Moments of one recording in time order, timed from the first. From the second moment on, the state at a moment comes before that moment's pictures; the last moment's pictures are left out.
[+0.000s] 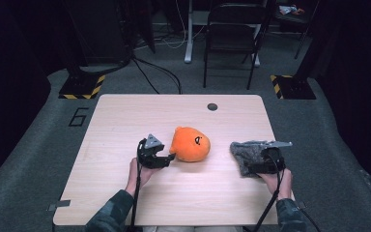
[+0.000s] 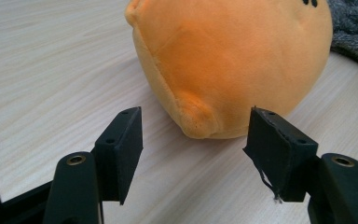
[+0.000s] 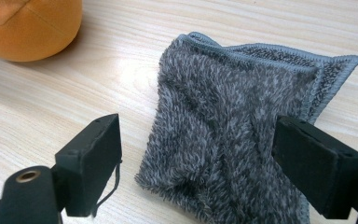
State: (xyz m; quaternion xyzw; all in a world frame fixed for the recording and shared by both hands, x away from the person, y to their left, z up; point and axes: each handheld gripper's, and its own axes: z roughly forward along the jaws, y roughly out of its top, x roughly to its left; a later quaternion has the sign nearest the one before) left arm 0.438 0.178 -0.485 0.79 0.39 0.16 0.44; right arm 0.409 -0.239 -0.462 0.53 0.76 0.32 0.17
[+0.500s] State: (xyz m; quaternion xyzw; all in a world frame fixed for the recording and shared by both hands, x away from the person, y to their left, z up) left arm 0.443 0.171 -0.493 0.79 0.41 0.15 0.44; right arm 0.406 -0.241 -0.463 0.53 0.77 0.32 0.17
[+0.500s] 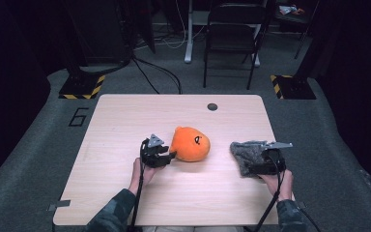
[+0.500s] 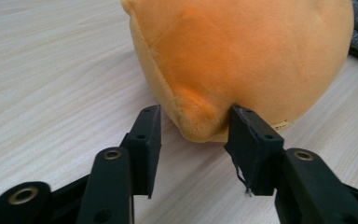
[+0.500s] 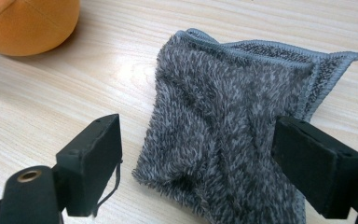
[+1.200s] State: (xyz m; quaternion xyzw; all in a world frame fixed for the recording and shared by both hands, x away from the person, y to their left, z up) left arm 0.435 0.161 -0.488 0.78 0.37 0.15 0.48; right arm 0.415 -0.241 -0.469 0.54 0.76 0.31 0.18
